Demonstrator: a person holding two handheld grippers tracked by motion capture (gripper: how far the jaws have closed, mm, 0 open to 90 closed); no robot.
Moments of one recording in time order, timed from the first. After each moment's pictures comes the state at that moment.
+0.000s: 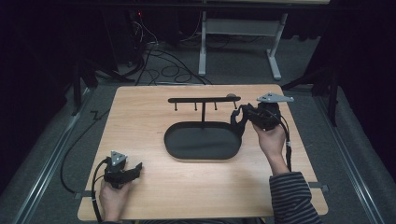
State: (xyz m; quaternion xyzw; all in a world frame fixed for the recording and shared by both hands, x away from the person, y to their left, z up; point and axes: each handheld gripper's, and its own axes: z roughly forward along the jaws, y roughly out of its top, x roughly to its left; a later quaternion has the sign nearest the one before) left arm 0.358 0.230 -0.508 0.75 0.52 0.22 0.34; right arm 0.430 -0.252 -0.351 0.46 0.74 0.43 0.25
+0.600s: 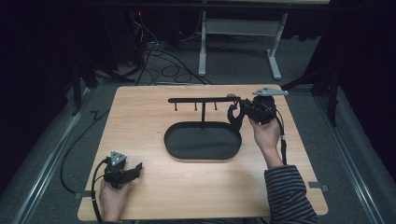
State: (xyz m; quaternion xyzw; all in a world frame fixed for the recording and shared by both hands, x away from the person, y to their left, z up) left arm 0.358 0.231 -0.508 0.75 0.52 0.22 0.34; right arm 0.449 -0.244 -0.349 0.48 0.73 0.42 0.26
